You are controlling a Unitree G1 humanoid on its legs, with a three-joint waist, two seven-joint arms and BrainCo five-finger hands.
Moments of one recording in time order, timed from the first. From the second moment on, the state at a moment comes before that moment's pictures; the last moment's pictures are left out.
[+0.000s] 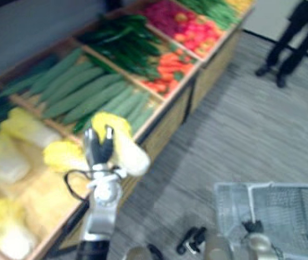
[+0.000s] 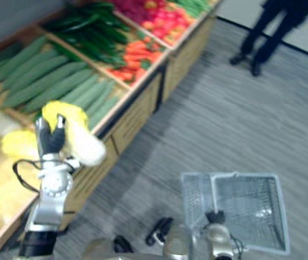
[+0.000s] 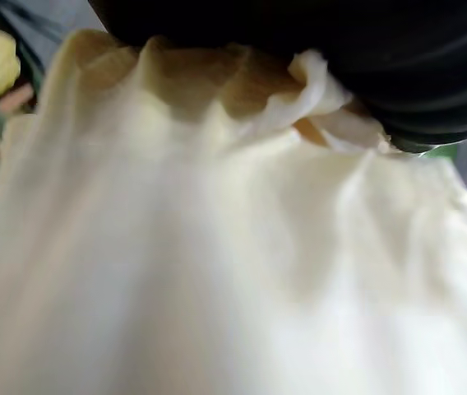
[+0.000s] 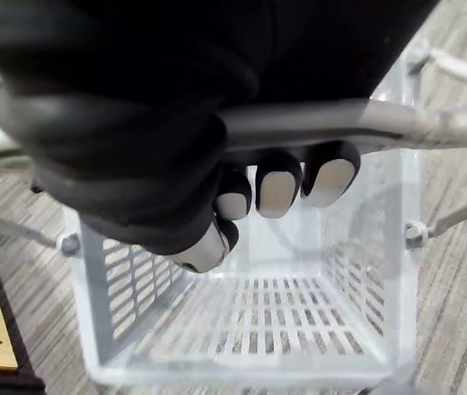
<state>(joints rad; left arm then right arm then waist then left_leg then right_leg) -0.01 0.15 0.03 -0.15 0.49 -0.06 0.47 0.00 -0.11 -0.17 0.84 -0.14 0.01 -0.27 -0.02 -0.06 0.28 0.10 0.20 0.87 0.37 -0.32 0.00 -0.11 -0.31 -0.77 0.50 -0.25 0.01</state>
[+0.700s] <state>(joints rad) 0.11 0.08 -0.25 0.12 0.28 -0.13 0.33 0.06 -0.14 0.01 0.49 -0.19 0.03 -0.25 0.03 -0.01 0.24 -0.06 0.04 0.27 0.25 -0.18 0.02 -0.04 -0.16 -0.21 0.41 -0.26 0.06</state>
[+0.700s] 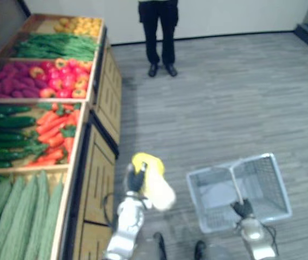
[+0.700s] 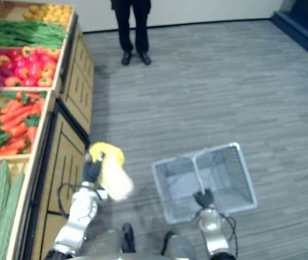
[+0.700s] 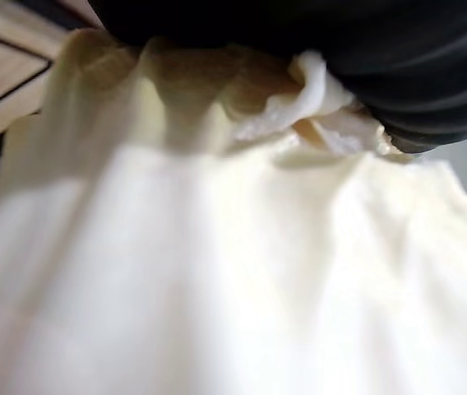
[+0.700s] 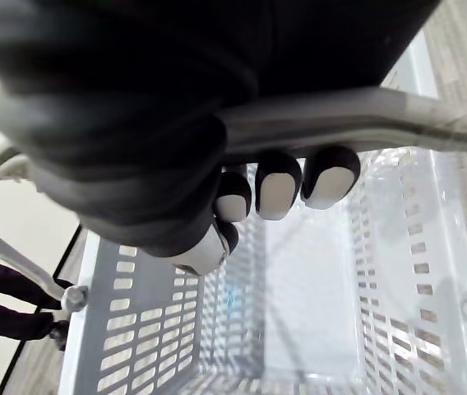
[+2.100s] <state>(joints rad) -0.14 0.06 -0.38 0.50 0.53 -0.10 0.34 0.28 -0.16 0.19 0.02 0.09 -0.04 0.02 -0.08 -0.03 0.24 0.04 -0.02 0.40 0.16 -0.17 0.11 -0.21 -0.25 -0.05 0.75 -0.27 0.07</state>
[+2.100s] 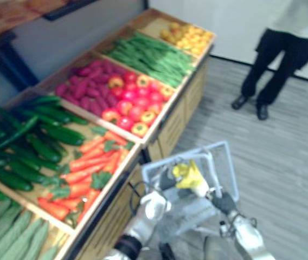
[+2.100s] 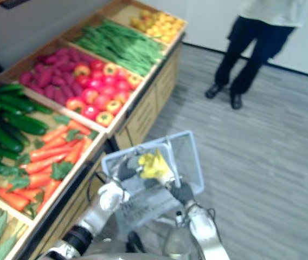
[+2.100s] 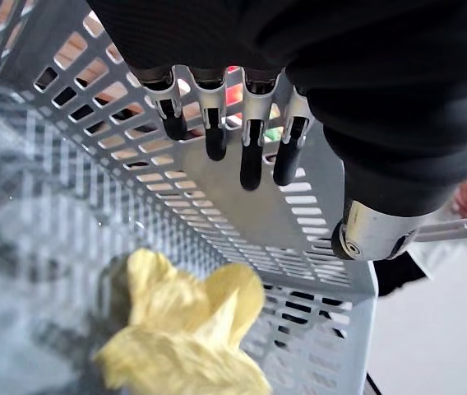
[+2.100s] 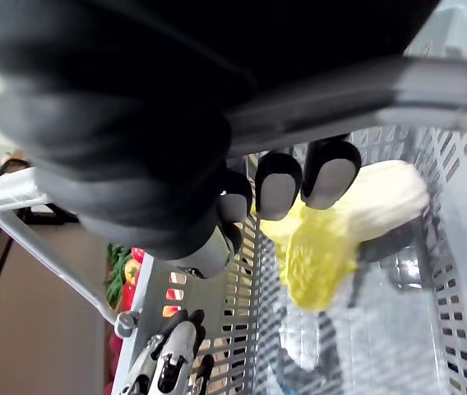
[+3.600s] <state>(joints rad) -0.57 0.56 -0.29 0.40 0.69 -0.10 0.38 0.07 -0.06 -0.73 1.06 0.12 0.00 -0.32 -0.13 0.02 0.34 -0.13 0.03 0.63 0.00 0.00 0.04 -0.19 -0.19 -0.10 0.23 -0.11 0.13</state>
